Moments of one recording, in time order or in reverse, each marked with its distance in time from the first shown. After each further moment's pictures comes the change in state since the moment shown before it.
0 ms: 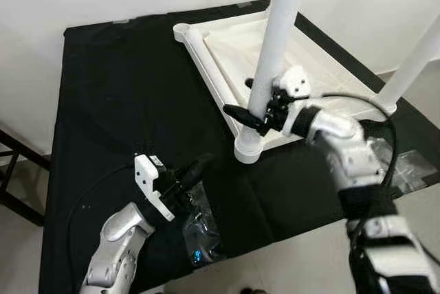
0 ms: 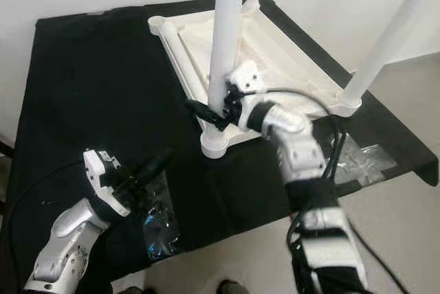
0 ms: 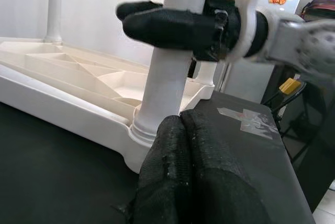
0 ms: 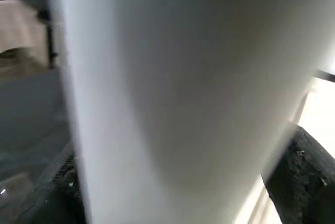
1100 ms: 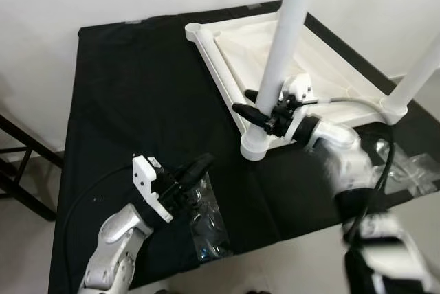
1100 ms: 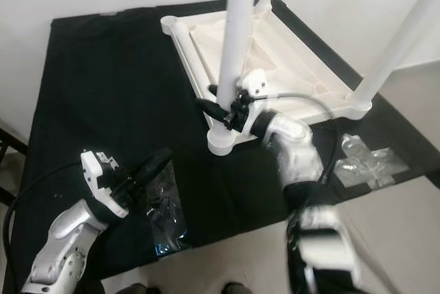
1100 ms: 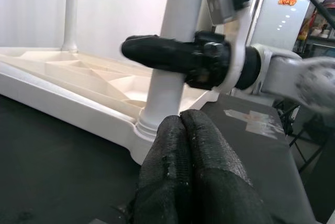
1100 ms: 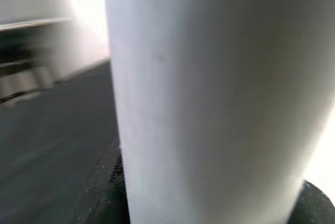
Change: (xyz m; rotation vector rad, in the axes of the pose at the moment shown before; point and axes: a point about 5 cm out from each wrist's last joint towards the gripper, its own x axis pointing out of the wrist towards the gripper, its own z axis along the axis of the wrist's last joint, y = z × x) left arm -0.003 0.000 0.004 0.017 -0.006 0.001; right arm -0.001 0.020 -0.048 0.201 -0.017 -0.471
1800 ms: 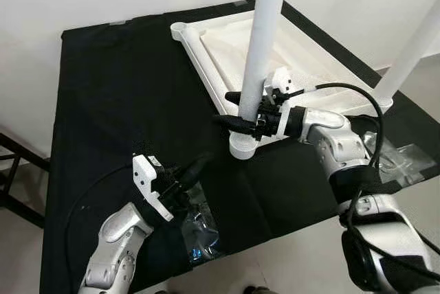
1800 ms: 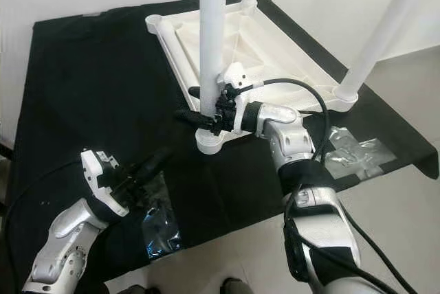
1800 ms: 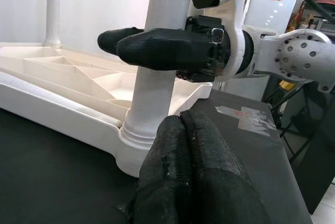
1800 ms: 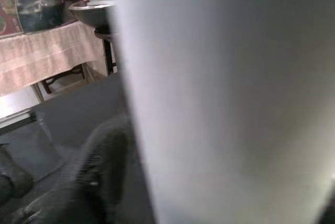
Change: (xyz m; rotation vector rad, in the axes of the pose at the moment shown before) left arm 0.001 0.000 0.001 0.005 -0.003 -0.001; right arm 0.019 0.000 0.028 -0.010 0.077 0.621
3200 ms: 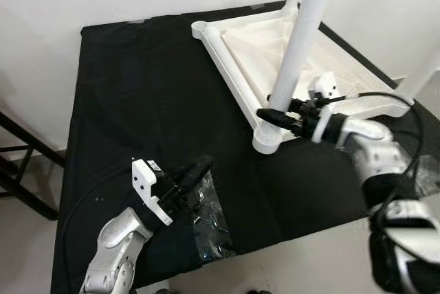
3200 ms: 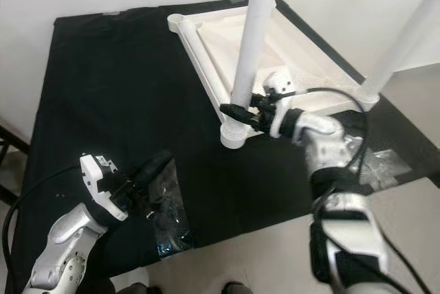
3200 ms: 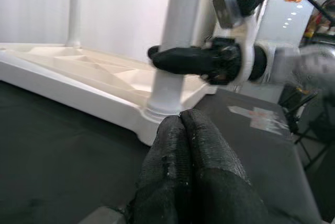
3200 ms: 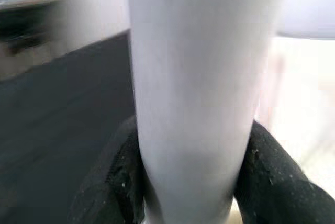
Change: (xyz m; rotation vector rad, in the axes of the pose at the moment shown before) left arm -0.007 -0.004 -0.003 0.006 0.012 0.026; right arm -0.039 -0.013 -0.032 -0.006 -0.046 -0.548
